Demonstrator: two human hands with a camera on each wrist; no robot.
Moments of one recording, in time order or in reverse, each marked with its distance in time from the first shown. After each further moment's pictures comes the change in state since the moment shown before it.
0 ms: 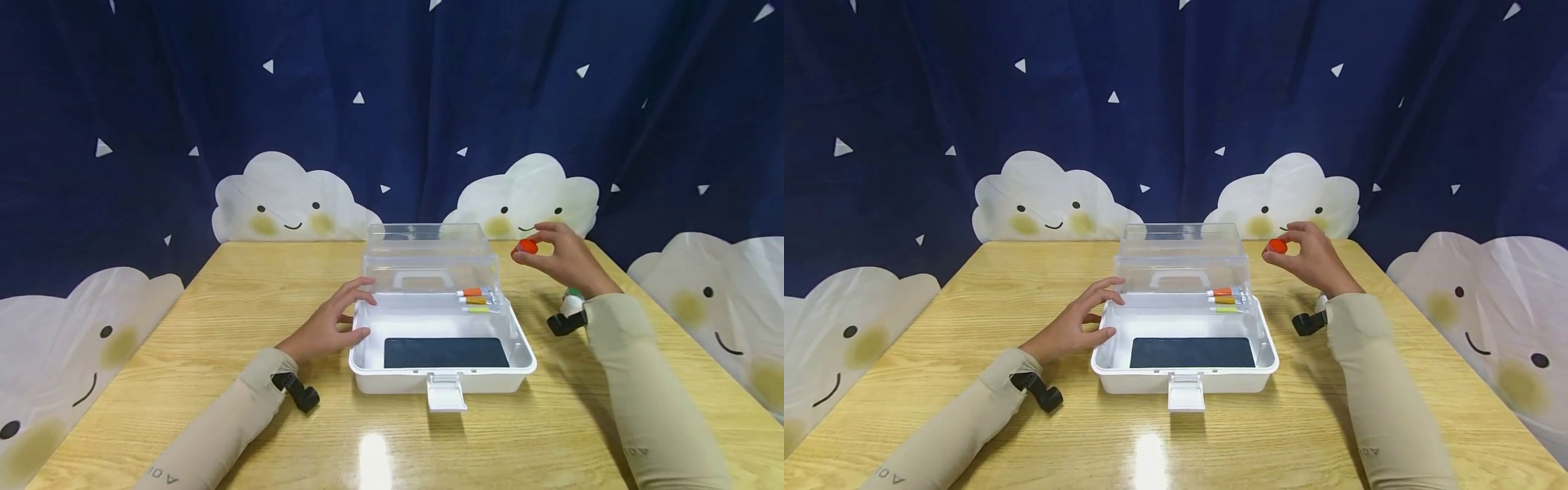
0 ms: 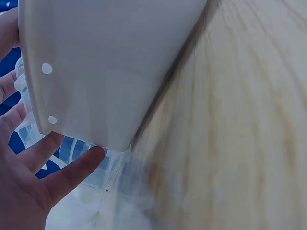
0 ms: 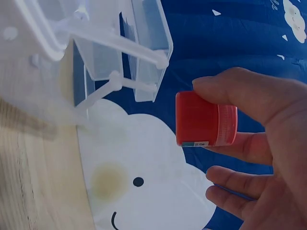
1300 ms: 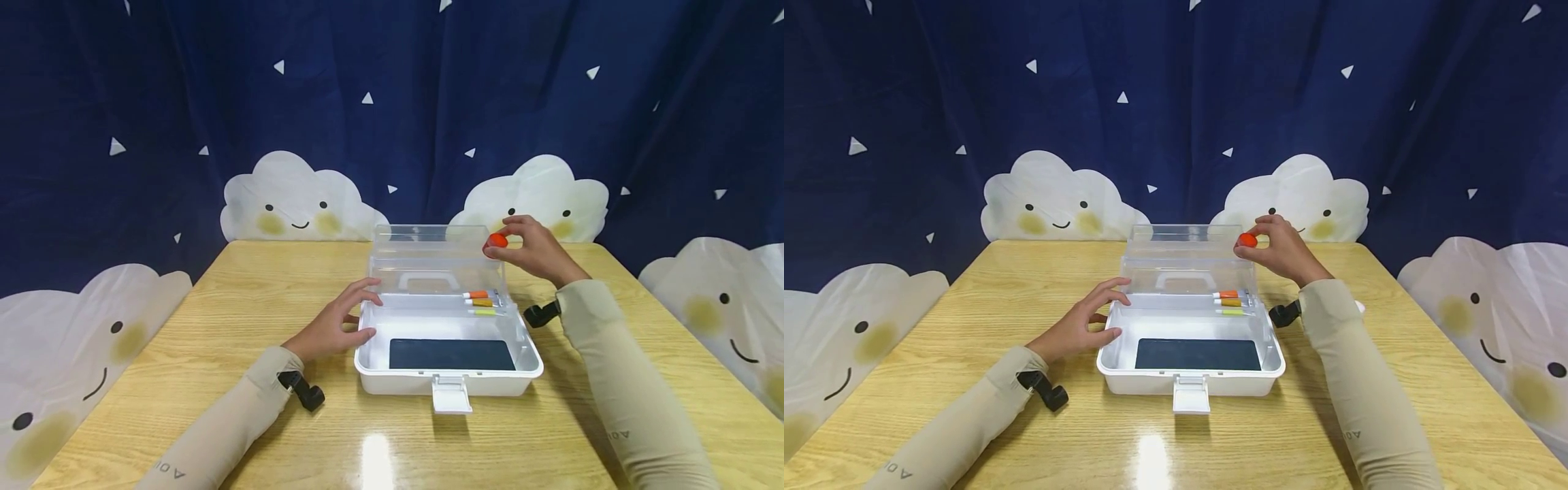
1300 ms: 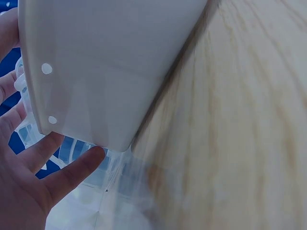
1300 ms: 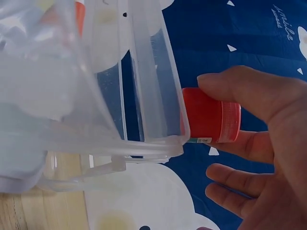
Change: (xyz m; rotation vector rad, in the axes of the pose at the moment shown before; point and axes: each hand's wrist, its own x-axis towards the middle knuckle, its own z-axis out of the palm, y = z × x) left_hand -0.003 0.002 -0.004 0.000 -0.006 -0.017; right_hand 0.027 -0.046 0.026 0.013 -0.087 -0.055
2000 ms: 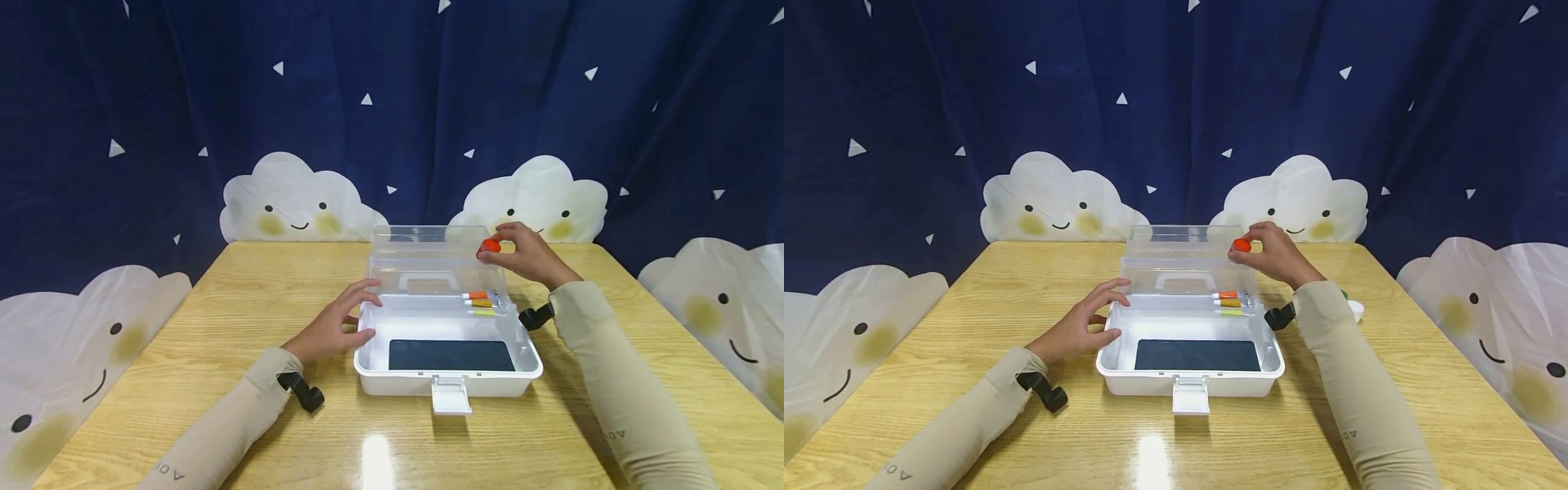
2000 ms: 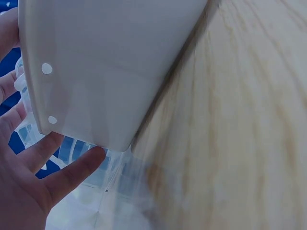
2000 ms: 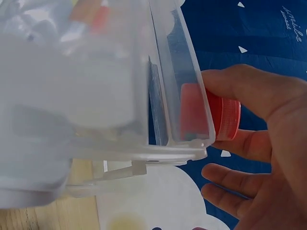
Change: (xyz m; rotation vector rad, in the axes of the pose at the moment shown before) left_hand 0.000 0.000 0.002 -0.009 0.008 0.012; right_hand 0.004 0.004 0.011 0.035 -0.052 0.010
